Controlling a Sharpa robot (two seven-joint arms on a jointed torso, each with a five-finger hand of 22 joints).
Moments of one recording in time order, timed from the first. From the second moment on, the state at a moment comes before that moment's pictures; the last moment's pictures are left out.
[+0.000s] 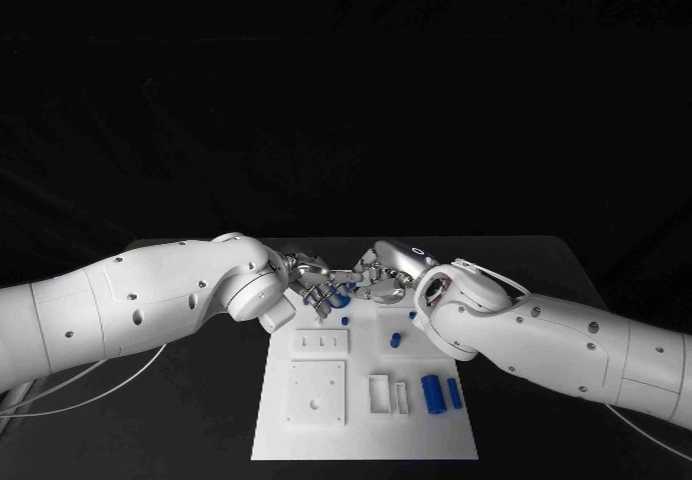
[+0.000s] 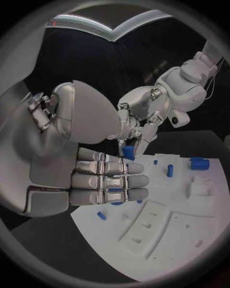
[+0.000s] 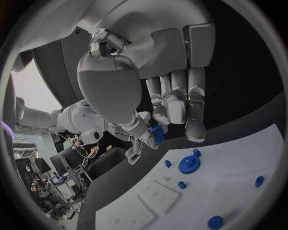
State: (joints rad) left arm 1.46 -0.63 -0.19 1.39 -0.50 -0.15 -0.39; left_hand 1.14 -0.06 -0.01 0.22 0.05 1.14 0.08 0.07 0.21 1.46 0.02 0.07 0.07 1.31 -0.01 0.45 0.26 0.06 1.13 -0.03 0.48 0.39; right arm 1.21 -0.59 -0.01 1.43 -1.43 -0.41 -0.22; right_hand 1.23 -0.09 0.41 -0.10 0.16 1.21 0.08 0.06 0.07 1.26 -0.03 1.05 1.10 1.46 -0.09 1.08 1.25 0.07 1.43 -0.11 0.52 1.31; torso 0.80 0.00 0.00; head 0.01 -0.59
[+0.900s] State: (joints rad) left arm 1.46 -0.63 -0.19 1.38 -0.51 -0.14 -0.39; left_hand 1.22 0.09 -0.05 0.07 0.07 1.16 0.07 0.07 0.17 1.46 0.02 0.07 0.07 1.31 -0.01 0.45 0.26 0.06 1.13 -0.03 0.47 0.38; right arm 1.21 -0.59 -0.01 1.43 -1.43 -0.39 -0.22; right_hand 1.23 -0.09 0.41 -0.10 0.17 1.21 0.07 0.06 0.08 1.26 -0.03 1.05 1.10 1.46 -0.09 1.08 1.25 0.07 1.43 -0.11 0.52 1.31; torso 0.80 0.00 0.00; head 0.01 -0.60
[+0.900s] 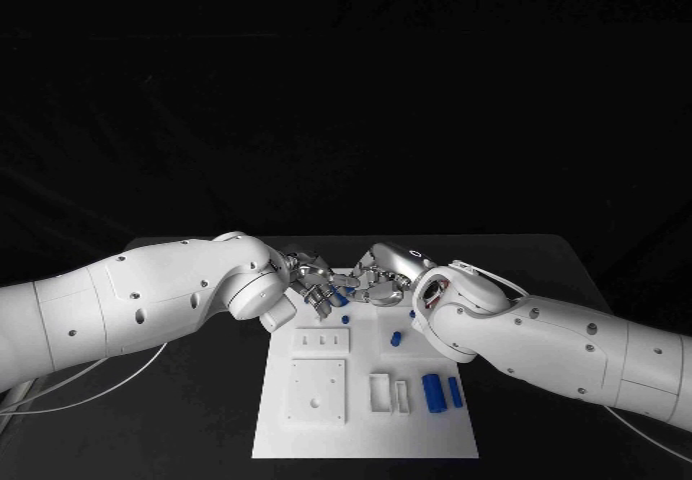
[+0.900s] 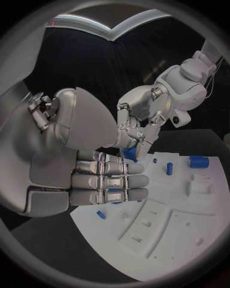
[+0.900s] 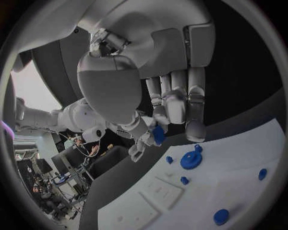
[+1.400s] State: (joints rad) left arm 1.46 -0.62 -0.20 1.38 -0.51 -0.13 -0.39; left_hand 1.23 0.11 -0.06 0.05 0.09 1.18 0.06 0.07 0.16 1.46 0.02 0.07 0.07 1.31 -0.01 0.45 0.26 0.06 1.13 -0.03 0.47 0.38; right arm 1.21 -0.58 -0.02 1.43 -1.43 -0.39 -0.22; right_hand 1.23 -0.09 0.40 -0.10 0.17 1.21 0.07 0.06 0.09 1.26 -0.03 1.05 1.10 1.46 -0.09 1.08 1.25 0.07 1.43 -0.11 0.52 1.31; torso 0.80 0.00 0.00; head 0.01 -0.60
